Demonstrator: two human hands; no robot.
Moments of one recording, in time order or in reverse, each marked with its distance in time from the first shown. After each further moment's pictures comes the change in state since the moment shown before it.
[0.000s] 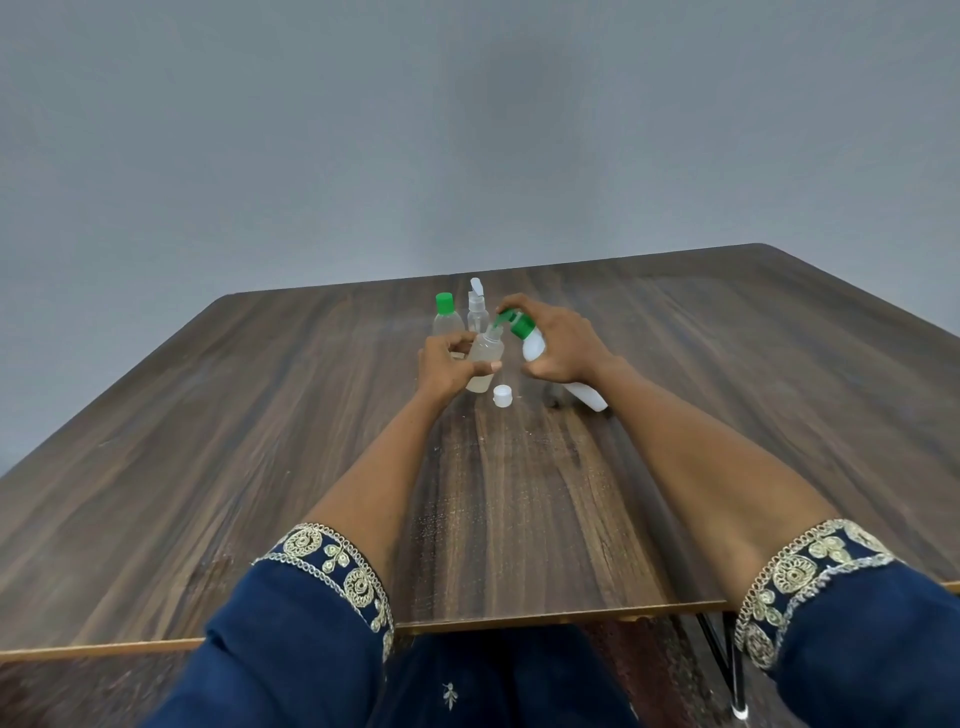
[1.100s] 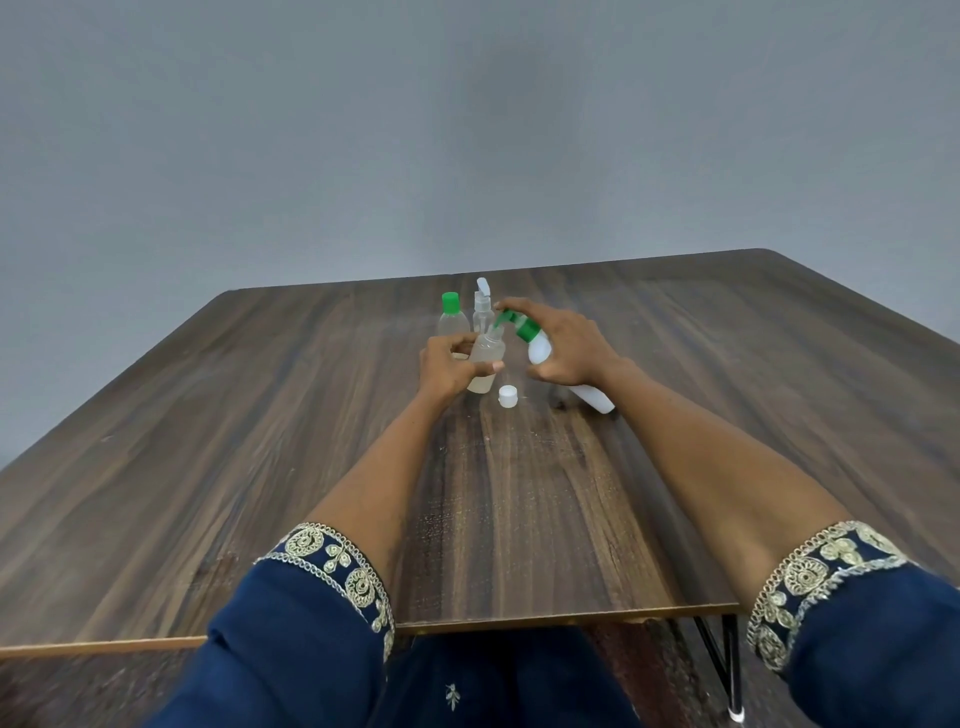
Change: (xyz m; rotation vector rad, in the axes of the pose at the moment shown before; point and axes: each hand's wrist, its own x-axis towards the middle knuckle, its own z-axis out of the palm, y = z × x) left_hand 0.002 -0.004 -0.003 -0.037 0.004 -0.020; right_hand -0.001 -0.001 -0.001 -0.047 -0.033 -0.045
